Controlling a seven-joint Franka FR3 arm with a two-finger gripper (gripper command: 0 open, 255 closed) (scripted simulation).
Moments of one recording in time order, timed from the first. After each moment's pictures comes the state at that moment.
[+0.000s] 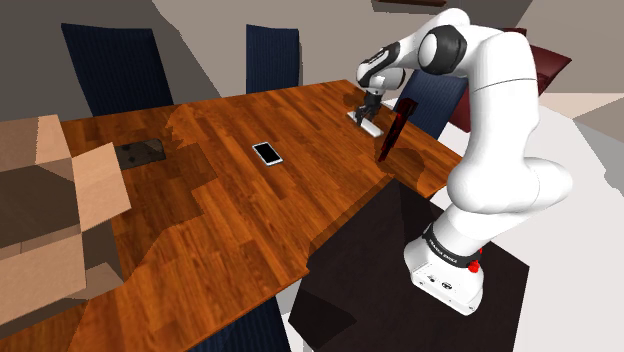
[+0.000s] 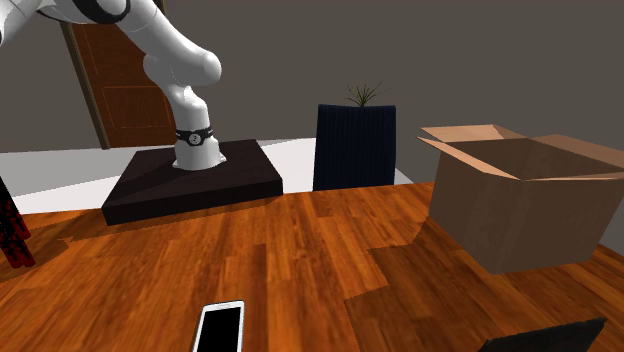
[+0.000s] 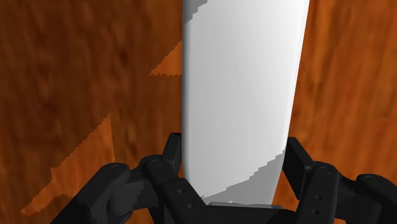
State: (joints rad) arm -0.60 0.82 -0.13 -1.51 0.11 2.32 -0.56
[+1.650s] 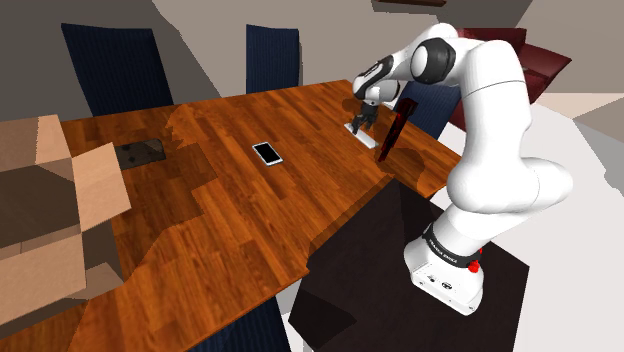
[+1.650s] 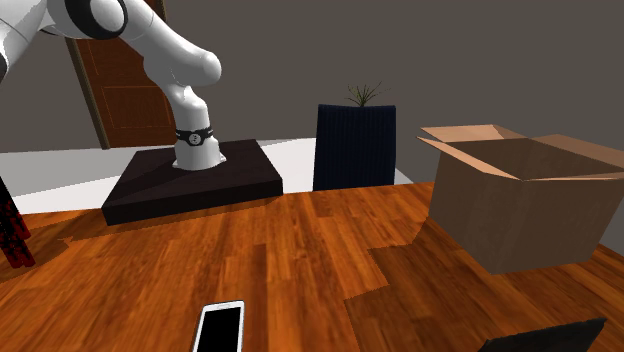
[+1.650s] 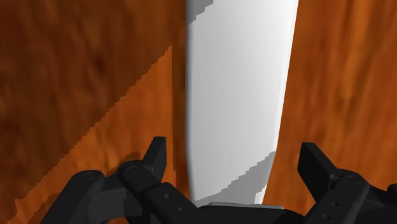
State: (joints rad) arm -0.60 0.93 -0.12 -1.47 0.12 2.39 -0.56
